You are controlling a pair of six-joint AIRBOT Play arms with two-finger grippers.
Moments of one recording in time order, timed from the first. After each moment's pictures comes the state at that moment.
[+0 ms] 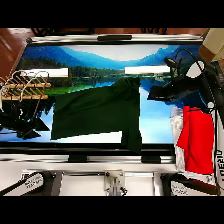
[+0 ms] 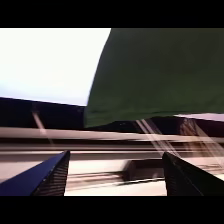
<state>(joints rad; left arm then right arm) 0.47 -1.19 0.80 1.13 -1.42 -1.29 0.05 -1.39 1.38 -1.18 1.38 1.46</state>
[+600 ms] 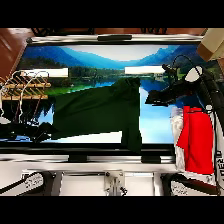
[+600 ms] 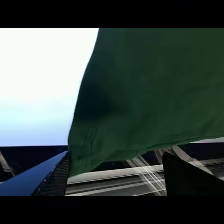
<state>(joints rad) 0.49 -1.24 0.62 0.99 -1.19 -1.15 0.04 -1.39 1.32 -1.12 1.37 1.44</state>
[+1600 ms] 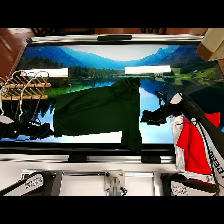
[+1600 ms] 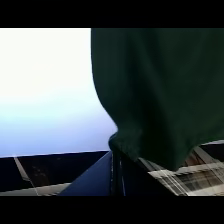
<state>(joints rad) 0.43 -1.19 0.62 1.00 -1.16 -1.13 0.06 -1.42 0.95 -1.07 1.14 1.44</state>
